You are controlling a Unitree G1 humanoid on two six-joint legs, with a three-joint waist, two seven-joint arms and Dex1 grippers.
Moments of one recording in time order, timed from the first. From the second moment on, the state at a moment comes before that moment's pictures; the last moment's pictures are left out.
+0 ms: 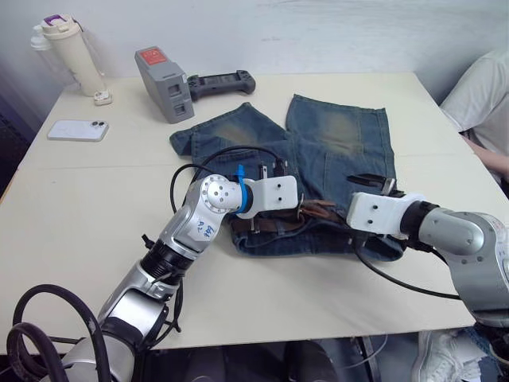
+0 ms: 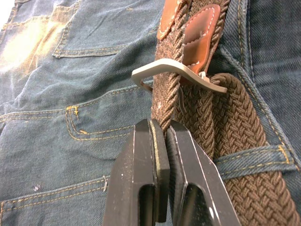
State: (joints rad) left arm -0.80 0.31 -0.42 0.01 0.32 0.39 -0.87; right arm -0.31 -0.86 0.06 -0.51 -0.27 0.34 0.83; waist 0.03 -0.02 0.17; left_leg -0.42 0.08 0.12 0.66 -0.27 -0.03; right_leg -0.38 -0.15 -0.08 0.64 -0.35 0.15
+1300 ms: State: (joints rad) left arm -0.85 0.49 -0.06 0.04 -0.16 0.65 -1.02; right arm -0.24 -0.90 -0.01 -0.44 -0.23 0.24 0.82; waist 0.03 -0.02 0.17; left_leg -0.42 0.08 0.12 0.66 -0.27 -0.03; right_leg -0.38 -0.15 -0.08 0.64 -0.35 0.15
